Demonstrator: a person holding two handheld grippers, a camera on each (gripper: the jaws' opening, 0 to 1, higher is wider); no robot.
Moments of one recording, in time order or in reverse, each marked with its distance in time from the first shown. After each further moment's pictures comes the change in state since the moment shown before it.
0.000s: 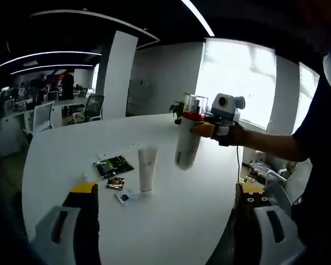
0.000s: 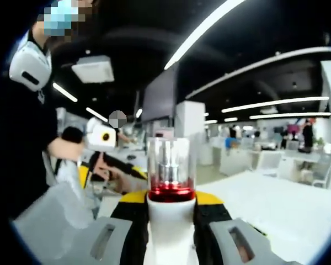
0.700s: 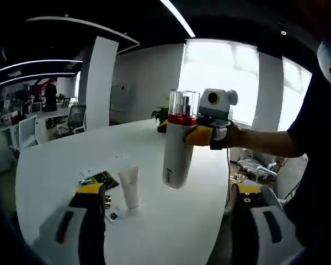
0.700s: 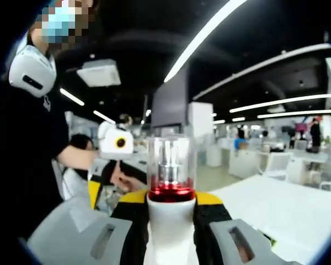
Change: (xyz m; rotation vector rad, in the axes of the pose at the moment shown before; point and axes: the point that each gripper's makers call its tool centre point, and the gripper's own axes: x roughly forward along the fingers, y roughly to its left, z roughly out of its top) left arm 0.020 -0.041 0.046 0.083 -0.002 -0.168; right arm 0.010 0.036 0.047 0.007 0.002 0.082
